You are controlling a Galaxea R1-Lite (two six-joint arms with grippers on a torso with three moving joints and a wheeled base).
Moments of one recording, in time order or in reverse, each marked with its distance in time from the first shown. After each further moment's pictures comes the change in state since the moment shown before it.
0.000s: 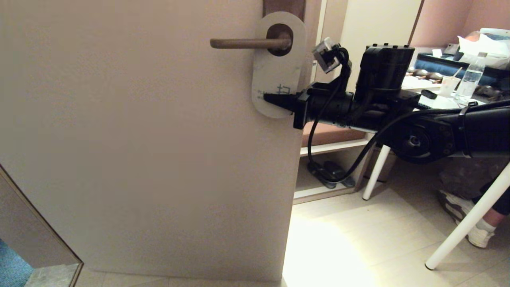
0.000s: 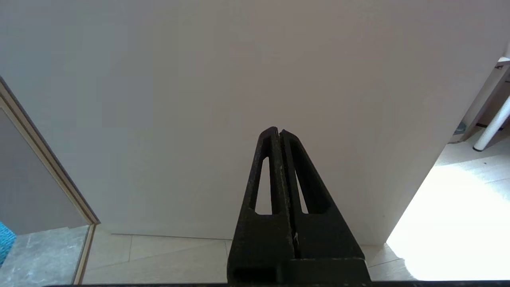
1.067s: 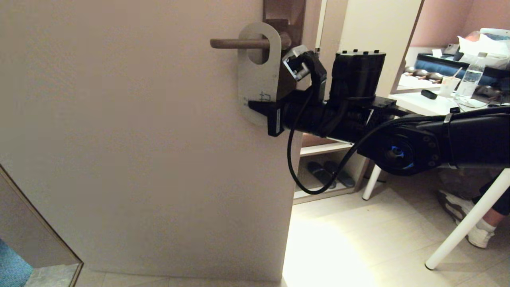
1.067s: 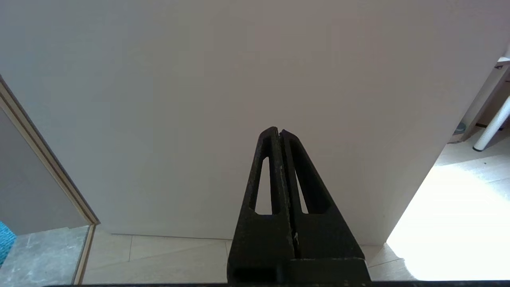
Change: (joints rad) left arm 0.000 0.000 0.000 0.000 0.000 0.000; right arm 0.125 0.020 -0.026 0.053 -0.269 0.001
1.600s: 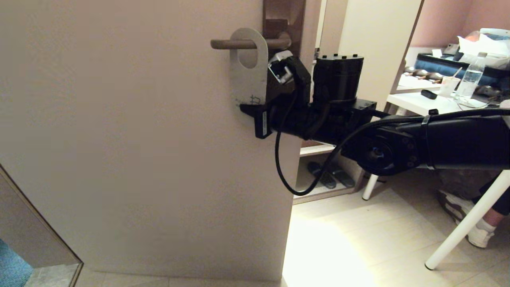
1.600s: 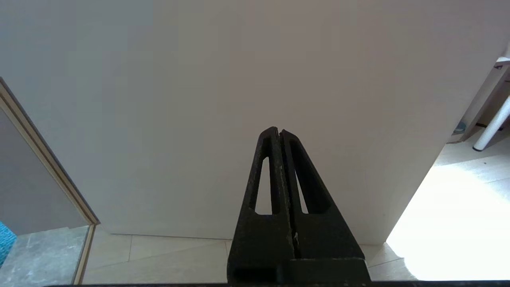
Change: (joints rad) left arm 0.000 0.000 0.000 0.000 0.001 0.000; right arm 0.038 0.058 -0.079 0.043 -0.078 0.007
